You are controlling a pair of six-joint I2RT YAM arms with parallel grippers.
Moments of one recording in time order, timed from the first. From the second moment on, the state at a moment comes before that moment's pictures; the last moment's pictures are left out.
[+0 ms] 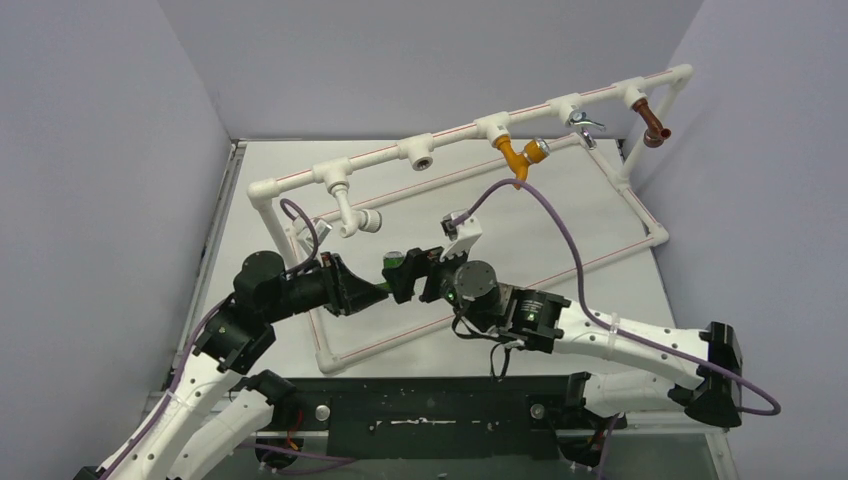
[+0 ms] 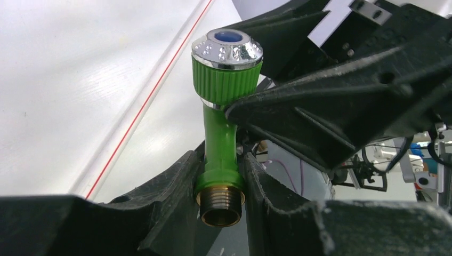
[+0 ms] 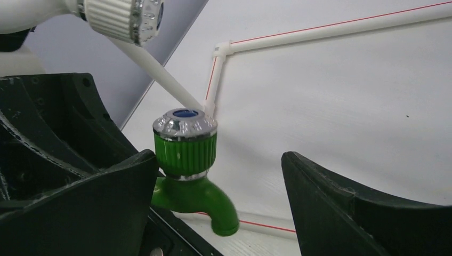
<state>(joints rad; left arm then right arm) -0.54 0.64 0.72 -0.34 0.52 -0.78 1.25 1.20 1.00 -0.05 0.56 0.59</state>
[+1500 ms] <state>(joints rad) -0.54 0.72 0.60 0.42 0.85 -0.94 0.76 1.01 0.83 0.29 -0.88 0.50</state>
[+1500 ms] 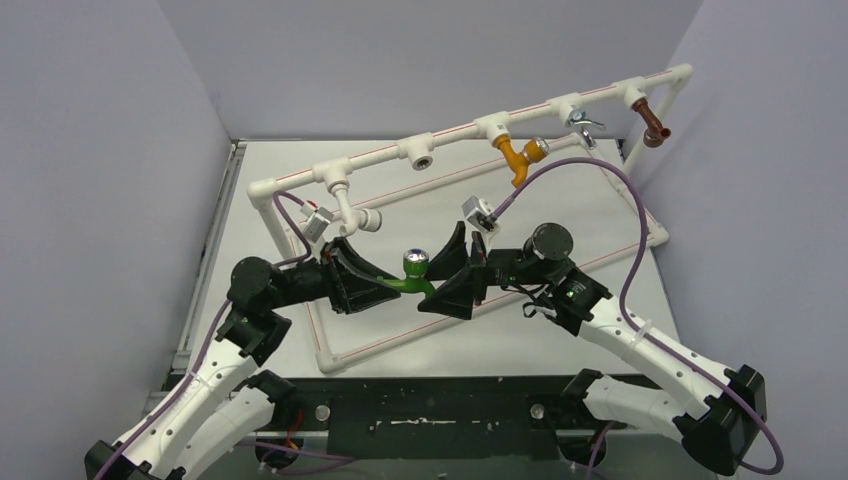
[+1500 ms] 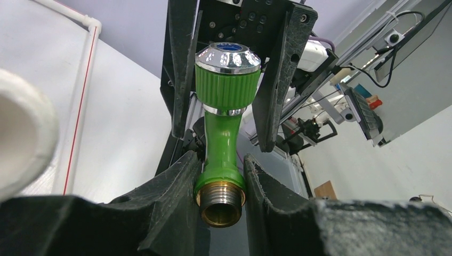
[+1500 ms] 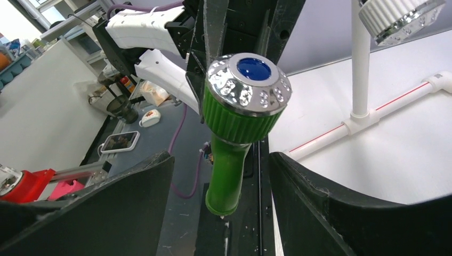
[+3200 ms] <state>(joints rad) -0.53 0.74 0.81 0.05 0.78 -0.72 0.80 0.95 1.00 -0.09 -0.62 0.25</state>
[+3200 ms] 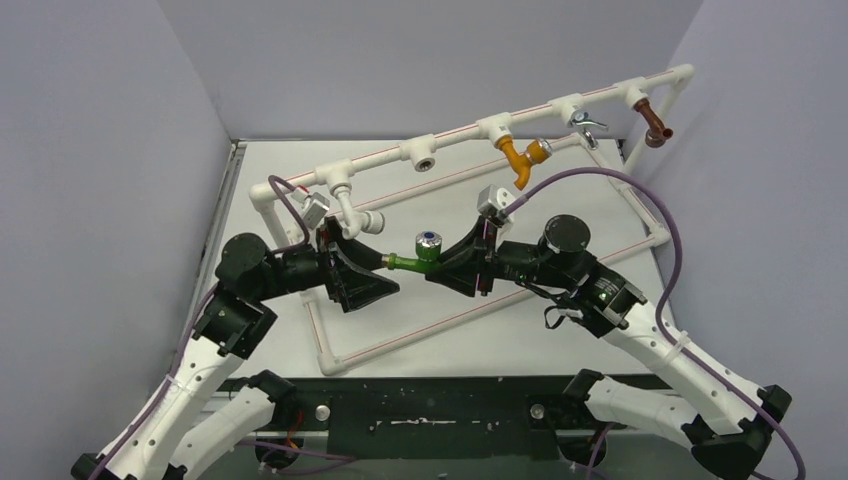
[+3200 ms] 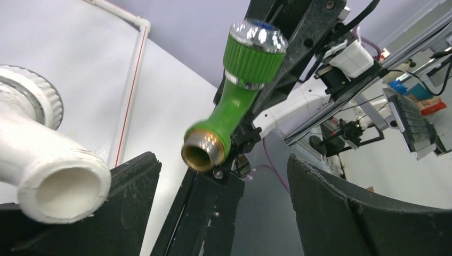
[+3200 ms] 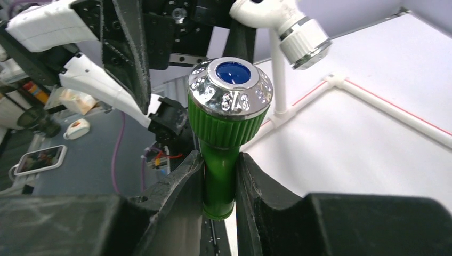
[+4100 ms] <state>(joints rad) -0.54 1.00 1.36 -0.63 0.02 -0.23 0.80 0.88 1.12 -0.45 -0.16 0.06</state>
